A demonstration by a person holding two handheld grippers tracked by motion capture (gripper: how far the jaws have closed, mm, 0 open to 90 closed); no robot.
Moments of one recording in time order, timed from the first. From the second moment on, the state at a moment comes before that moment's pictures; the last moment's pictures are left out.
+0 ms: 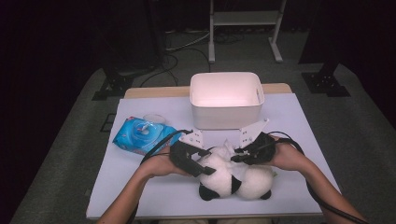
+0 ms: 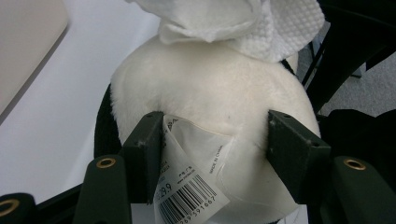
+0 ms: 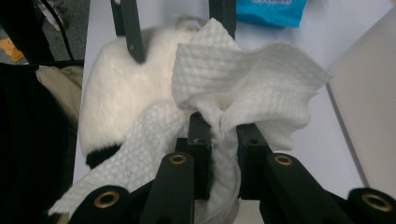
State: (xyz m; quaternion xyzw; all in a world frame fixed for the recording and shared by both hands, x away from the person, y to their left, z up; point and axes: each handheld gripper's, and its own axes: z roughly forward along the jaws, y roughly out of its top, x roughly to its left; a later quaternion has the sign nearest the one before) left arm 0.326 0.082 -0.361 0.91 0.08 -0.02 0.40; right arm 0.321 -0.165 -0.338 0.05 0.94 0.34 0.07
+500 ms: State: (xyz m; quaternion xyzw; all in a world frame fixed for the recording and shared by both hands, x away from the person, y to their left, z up) left arm 0.326 0.078 -0.359 0.92 0.07 -0.01 0.39; right arm 0.324 -0.158 -0.333 0.05 0.94 0.33 0.07
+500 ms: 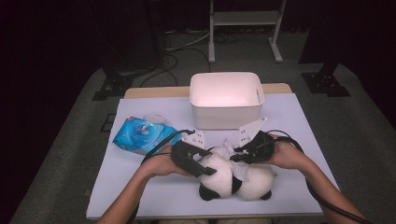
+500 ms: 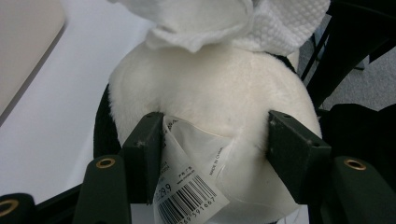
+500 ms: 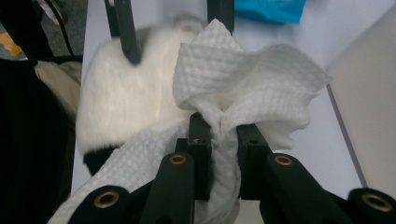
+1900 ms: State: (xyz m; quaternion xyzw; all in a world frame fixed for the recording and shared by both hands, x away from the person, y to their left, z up) left arm 0.328 0.051 -0.348 0.94 0.07 -0.02 0.35; right arm 0.302 -0.202 -0.343 0.07 0.94 0.32 0.08
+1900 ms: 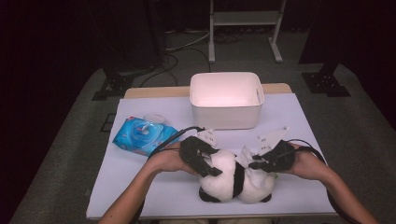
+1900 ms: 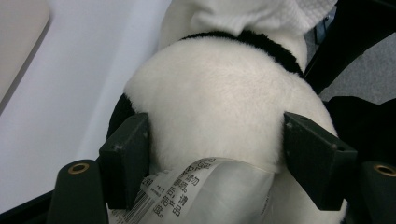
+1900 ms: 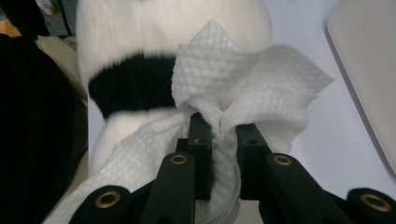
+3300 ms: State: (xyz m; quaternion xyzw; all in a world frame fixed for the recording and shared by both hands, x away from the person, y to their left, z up) left arm 0.342 0.014 -0.360 0.95 0.04 -0.07 0.30; right arm 0.291 -0.224 -0.360 0.10 0.94 0.33 0.07
